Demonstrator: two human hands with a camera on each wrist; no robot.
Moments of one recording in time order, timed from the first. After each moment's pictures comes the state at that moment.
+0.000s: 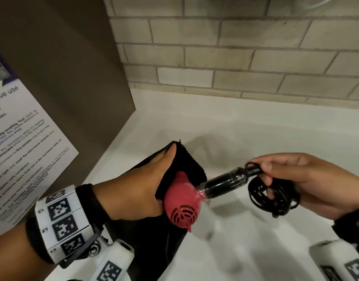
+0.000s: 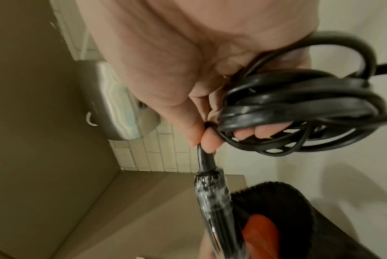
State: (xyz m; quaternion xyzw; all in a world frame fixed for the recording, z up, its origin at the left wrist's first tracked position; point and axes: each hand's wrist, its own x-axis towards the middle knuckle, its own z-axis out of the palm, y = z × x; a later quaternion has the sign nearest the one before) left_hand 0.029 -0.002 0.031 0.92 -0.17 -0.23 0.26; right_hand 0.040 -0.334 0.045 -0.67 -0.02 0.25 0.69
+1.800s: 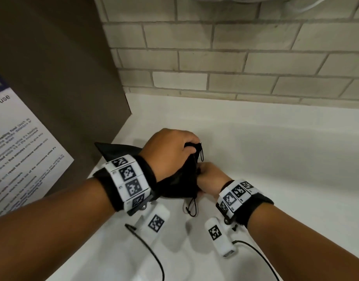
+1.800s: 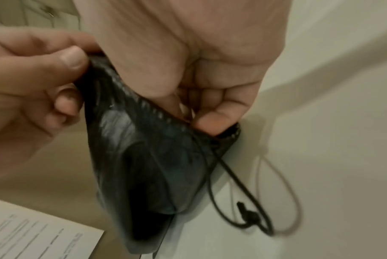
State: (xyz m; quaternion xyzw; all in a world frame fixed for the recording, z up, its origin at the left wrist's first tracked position) left_hand 0.101 -0.061 0.034 0.95 -0.18 0.05 0.24; right_hand 0.105 -0.204 -0.063 -0.79 0.01 0.24 0.56
